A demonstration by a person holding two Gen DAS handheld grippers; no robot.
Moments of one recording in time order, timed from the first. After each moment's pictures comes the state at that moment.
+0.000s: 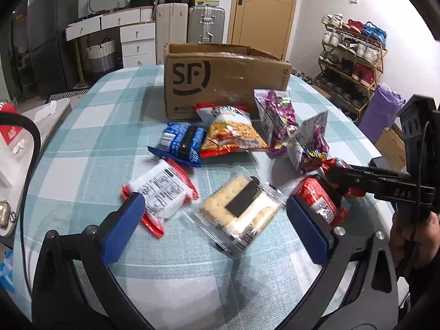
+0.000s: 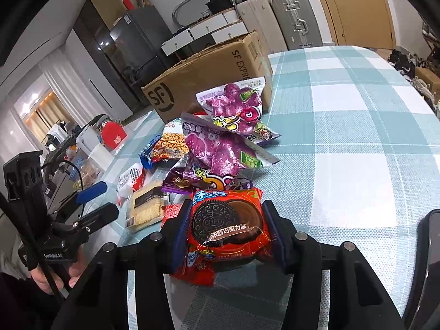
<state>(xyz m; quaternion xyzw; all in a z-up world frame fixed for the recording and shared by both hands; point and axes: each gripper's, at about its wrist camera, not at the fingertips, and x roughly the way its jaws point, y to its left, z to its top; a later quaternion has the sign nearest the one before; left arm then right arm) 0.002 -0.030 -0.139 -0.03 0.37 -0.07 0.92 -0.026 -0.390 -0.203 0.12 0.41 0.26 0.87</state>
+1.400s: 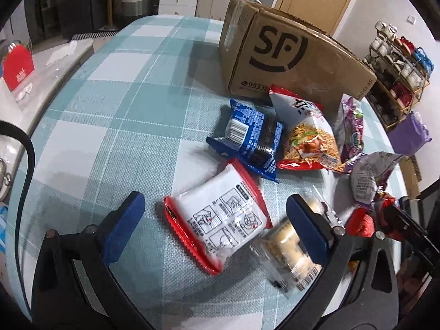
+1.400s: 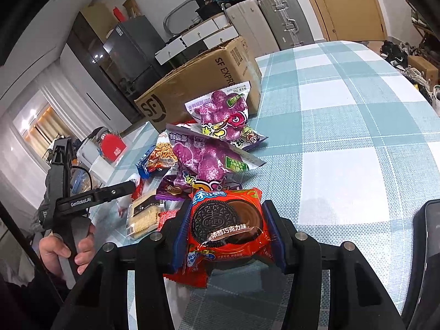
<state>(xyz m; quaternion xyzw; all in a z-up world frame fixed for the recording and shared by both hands) 0.070 0.021 -0.174 -0.11 0.48 0.01 0.87 -0.024 -0.404 -0.205 0.15 0.41 0.25 0.86</state>
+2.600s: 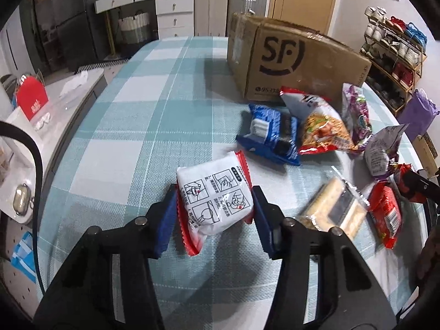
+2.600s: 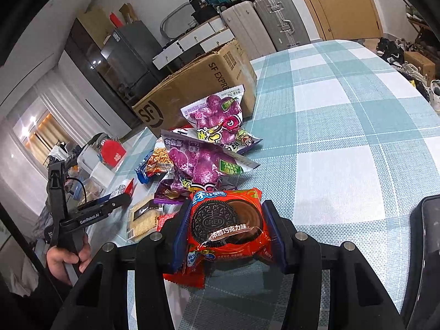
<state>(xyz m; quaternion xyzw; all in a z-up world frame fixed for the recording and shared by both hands) 0.035 0.036 -0.162 -0.03 0.43 0.02 0.90 -0.026 -0.411 -0.206 0.17 0.40 0.24 0.87</state>
